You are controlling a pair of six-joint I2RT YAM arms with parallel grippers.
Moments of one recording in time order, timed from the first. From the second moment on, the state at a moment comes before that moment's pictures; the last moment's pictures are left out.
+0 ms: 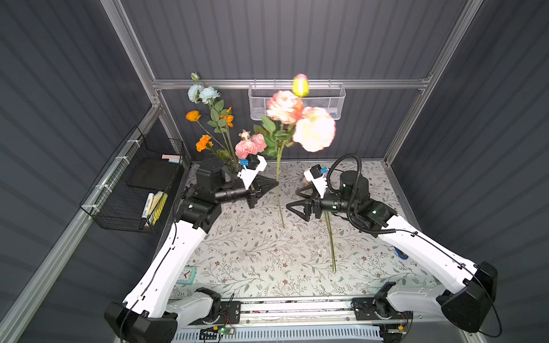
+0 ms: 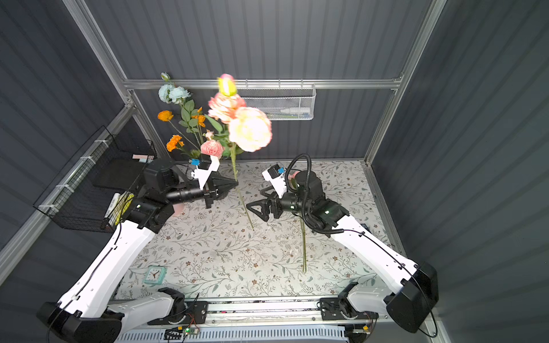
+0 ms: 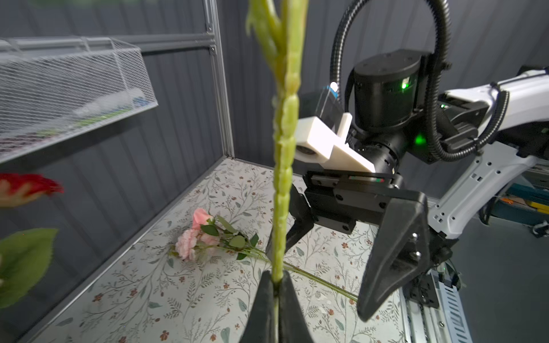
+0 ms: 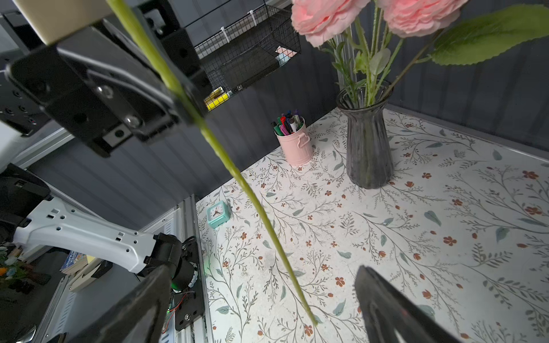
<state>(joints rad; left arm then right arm) -0.36 1.18 1.29 -0.35 0.82 0.18 0.66 1.26 1.14 -0.17 -0.60 0.23</state>
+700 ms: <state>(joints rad) -0.46 1.26 1.27 -0.23 0.75 0.18 0.66 1.26 1.16 -0.21 -0.58 0.20</state>
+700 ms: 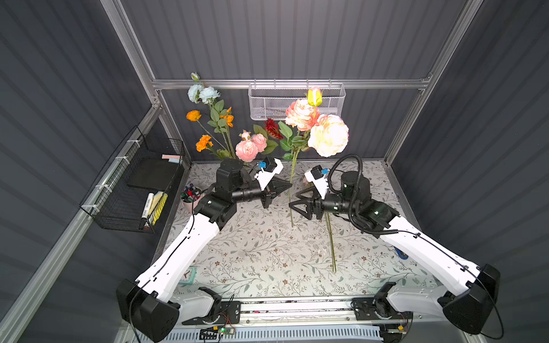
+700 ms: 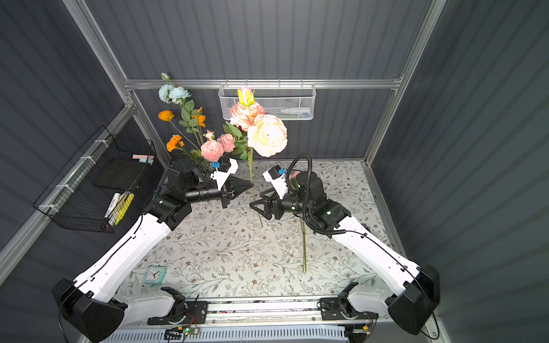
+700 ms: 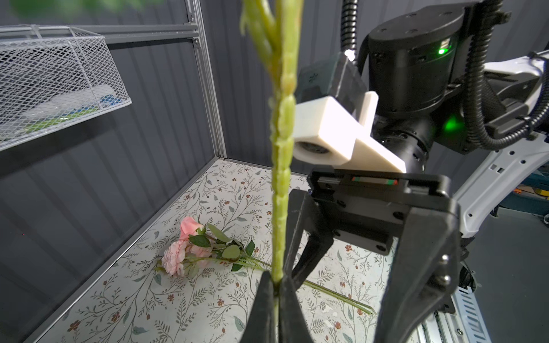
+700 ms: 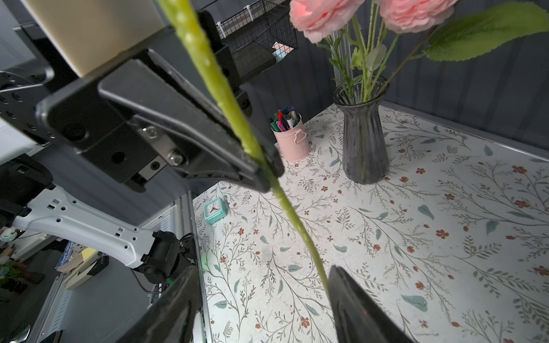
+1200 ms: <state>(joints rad) -0.48 1.27 1.27 -0.23 0.75 0.18 0.66 1.29 1.20 -0.20 -0.52 0.13</state>
